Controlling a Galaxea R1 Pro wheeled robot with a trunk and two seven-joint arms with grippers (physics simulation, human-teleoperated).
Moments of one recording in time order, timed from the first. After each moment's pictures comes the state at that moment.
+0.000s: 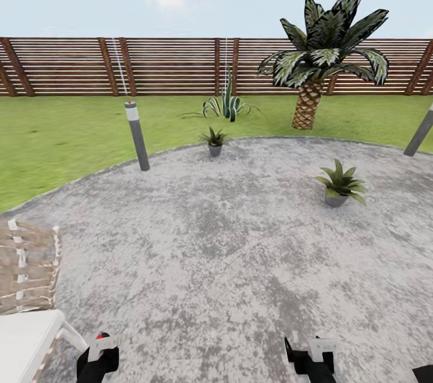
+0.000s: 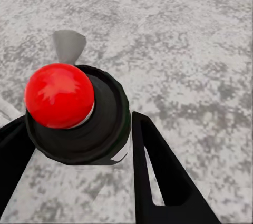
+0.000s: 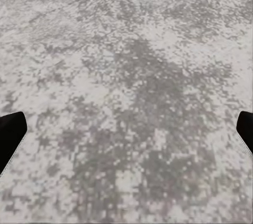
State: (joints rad) left arm -0.30 0.11 0.10 -0.39 0.07 -0.39 0.00; right arm -0.23 -0.05 0.00 -0.52 0.00 -0.40 0.00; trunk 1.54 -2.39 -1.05
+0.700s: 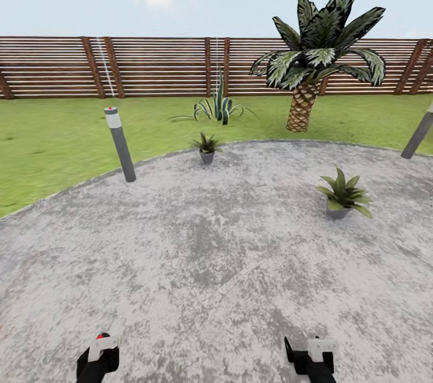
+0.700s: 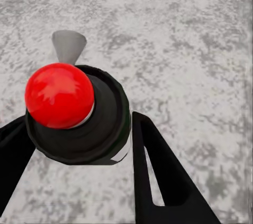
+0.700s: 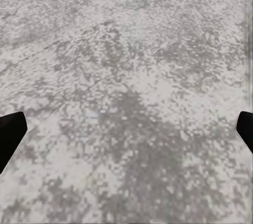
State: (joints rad) left arm -0.30 0.11 0.10 -0.39 0.07 -0.39 0.00; right arm -0.23 -0.05 0.00 -0.52 0.00 -0.40 0.00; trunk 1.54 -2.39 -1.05
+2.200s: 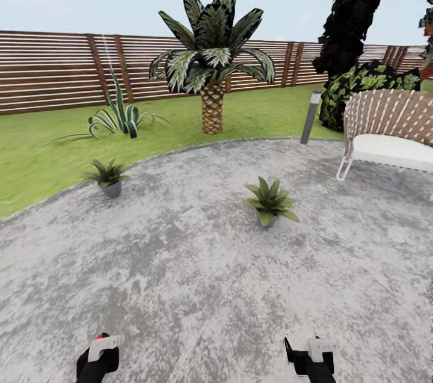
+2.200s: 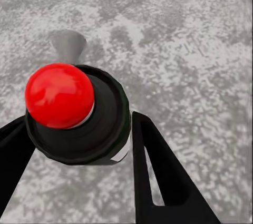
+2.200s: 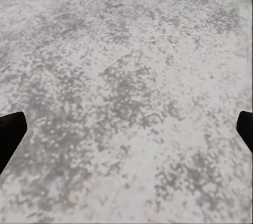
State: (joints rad) left arm -0.30 0.11 0.10 -0.39 0.07 -0.39 0.00; right arm -0.23 -0.05 0.00 -0.52 0.00 -0.40 0.00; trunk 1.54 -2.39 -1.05
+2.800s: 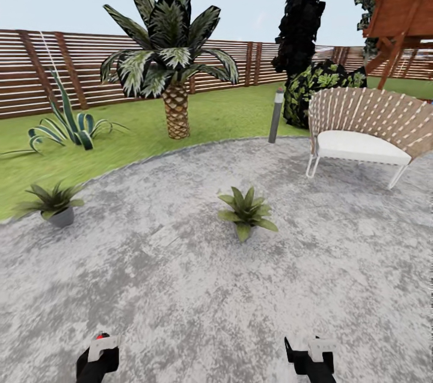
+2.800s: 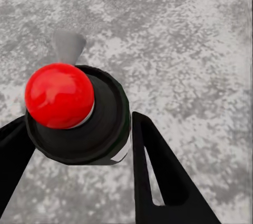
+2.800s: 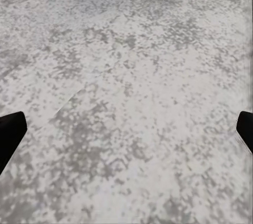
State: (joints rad) left arm -0.30 0.11 0.10 -0.39 0.07 -0.39 0.00; right arm -0.23 -0.05 0.00 -0.52 0.00 -0.40 0.00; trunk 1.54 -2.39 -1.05
